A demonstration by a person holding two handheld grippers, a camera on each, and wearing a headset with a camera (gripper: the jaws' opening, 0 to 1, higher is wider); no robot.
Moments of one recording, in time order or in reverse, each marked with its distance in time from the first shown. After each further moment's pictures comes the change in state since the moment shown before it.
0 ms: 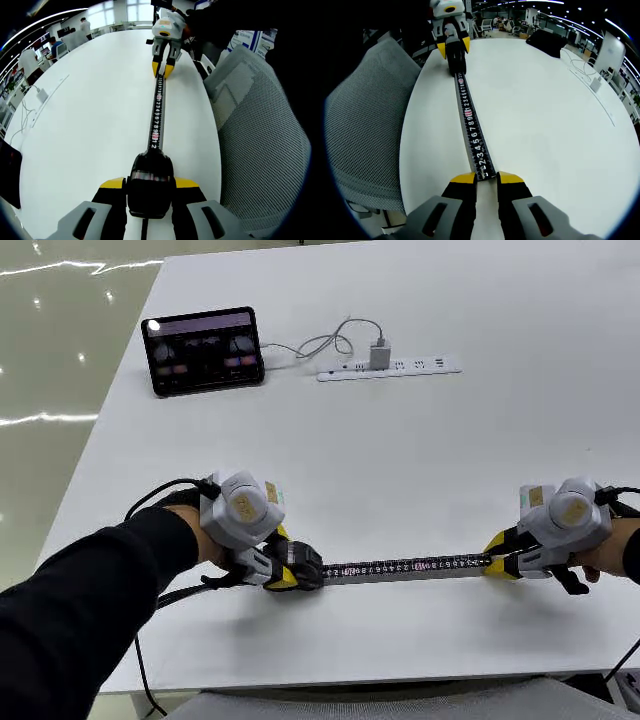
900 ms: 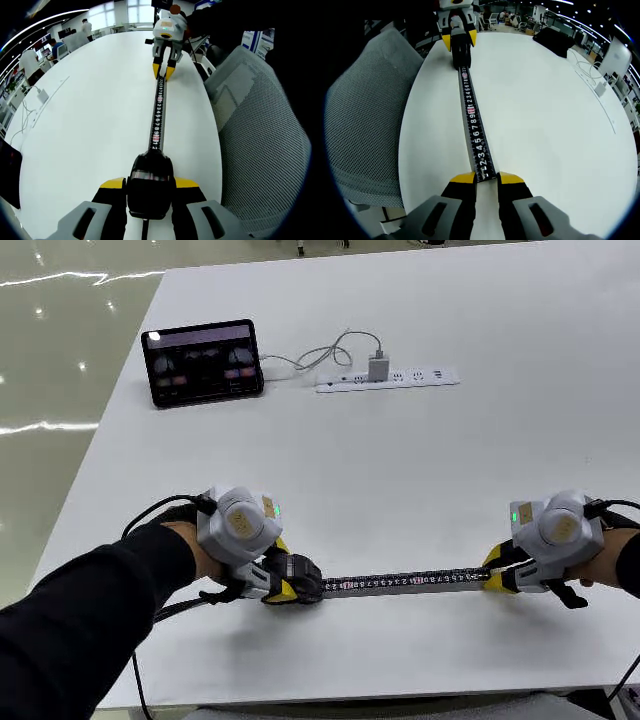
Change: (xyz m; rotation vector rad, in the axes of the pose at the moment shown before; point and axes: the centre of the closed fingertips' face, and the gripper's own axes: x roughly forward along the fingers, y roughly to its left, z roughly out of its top) left arm 0.001 0.001 0.002 -0.001 -0.015 0.004; right arm 0.002 0.000 0.001 -0.055 0.076 -0.001
